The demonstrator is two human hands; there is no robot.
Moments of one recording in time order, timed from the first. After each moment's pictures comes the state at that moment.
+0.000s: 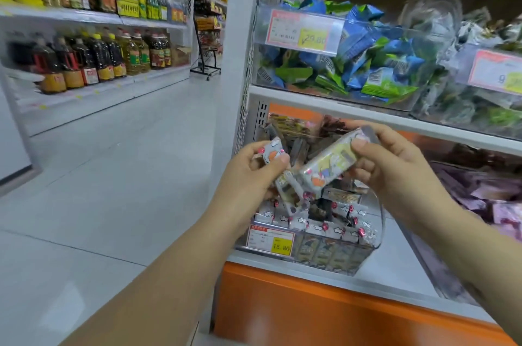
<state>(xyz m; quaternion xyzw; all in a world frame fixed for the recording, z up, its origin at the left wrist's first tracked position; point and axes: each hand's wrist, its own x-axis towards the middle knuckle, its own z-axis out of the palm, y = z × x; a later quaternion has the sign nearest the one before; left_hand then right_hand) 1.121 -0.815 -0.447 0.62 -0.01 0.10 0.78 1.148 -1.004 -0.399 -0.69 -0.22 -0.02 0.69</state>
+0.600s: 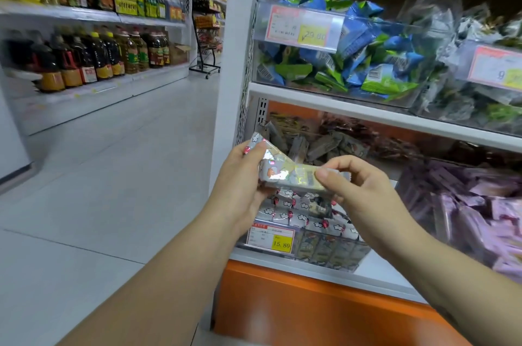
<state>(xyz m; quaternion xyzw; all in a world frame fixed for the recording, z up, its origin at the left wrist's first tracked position) 1.125 -0.817 -0.441 0.44 0.06 0.07 0.89 1.128 -0.983 -0.431 -0.77 -0.17 -0.03 0.61</state>
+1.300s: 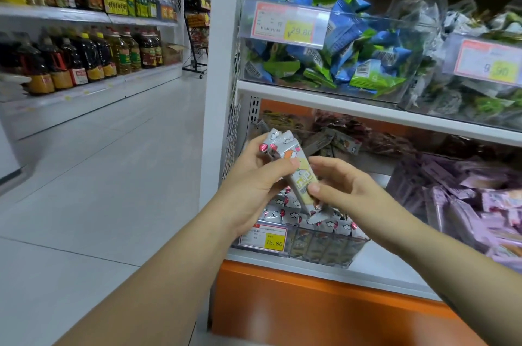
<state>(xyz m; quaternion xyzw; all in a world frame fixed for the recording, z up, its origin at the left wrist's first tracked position) 1.122 -0.831 -0.441 0.50 -0.08 0.02 0.86 1.138 -1.003 -0.432 -0.81 -0.21 0.08 0.54</state>
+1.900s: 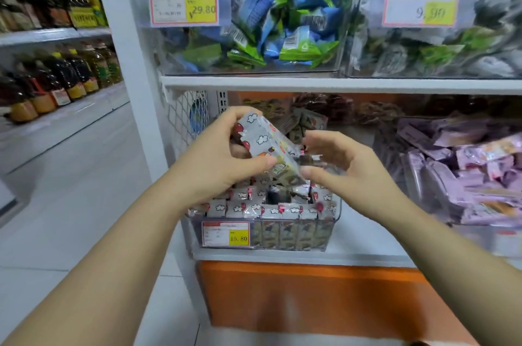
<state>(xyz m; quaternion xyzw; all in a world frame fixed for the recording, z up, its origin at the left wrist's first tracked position) 1.141 -0.851 -0.416 0.82 -0.17 0.10 0.54 1.165 -1.065 -0.450 -0.81 -0.24 -0.11 0.52</state>
